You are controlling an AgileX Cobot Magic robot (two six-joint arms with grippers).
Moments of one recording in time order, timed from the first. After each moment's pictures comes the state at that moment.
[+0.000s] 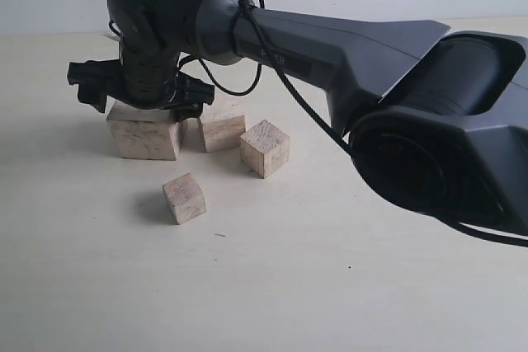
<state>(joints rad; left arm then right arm) 0.01 0.01 0.00 -0.06 0.37 -0.08 0.99 2.50 -2.24 -0.09 0.89 0.87</state>
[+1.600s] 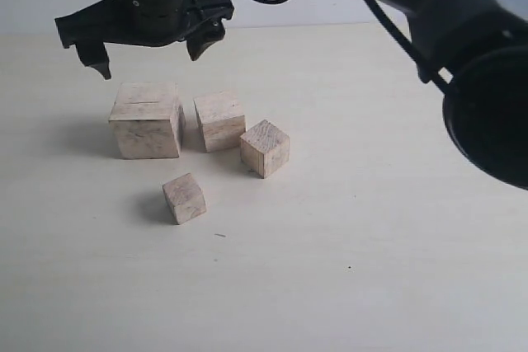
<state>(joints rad) 0.01 0.01 0.00 -0.06 0.37 -0.08 0.99 2.28 -2.24 -0.10 1.17 0.45</state>
